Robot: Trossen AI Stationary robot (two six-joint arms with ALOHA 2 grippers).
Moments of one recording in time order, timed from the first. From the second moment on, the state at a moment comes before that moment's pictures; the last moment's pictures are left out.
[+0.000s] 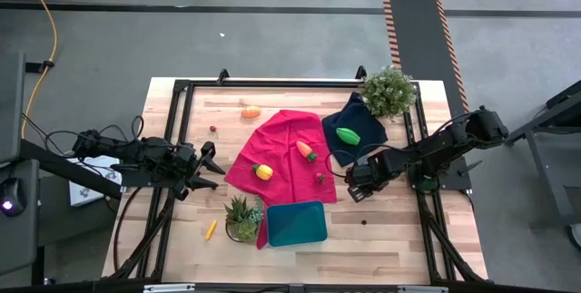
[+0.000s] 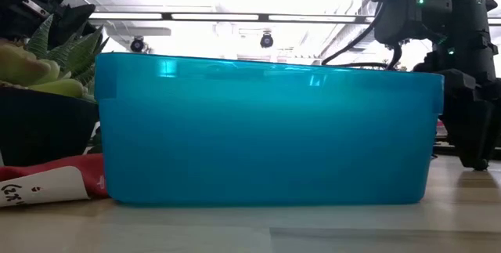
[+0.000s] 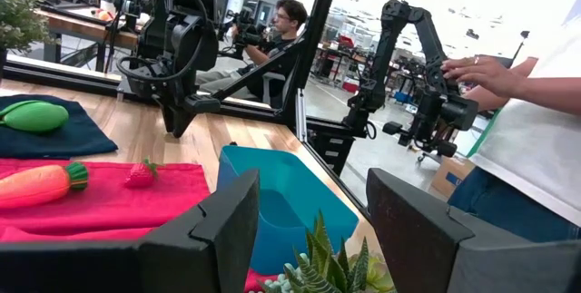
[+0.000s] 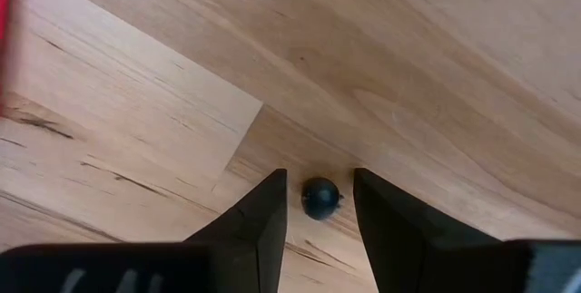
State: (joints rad) left arm -0.11 0.01 0.01 0.04 0.14 -0.29; right arm 0.22 1.45 0.67 -0.72 -0.09 1.24
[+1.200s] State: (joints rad) left arm -0.11 0.01 0.01 0.04 0.14 -0.29; right arm 0.22 1.45 0.67 -0.72 -0.11 1.24
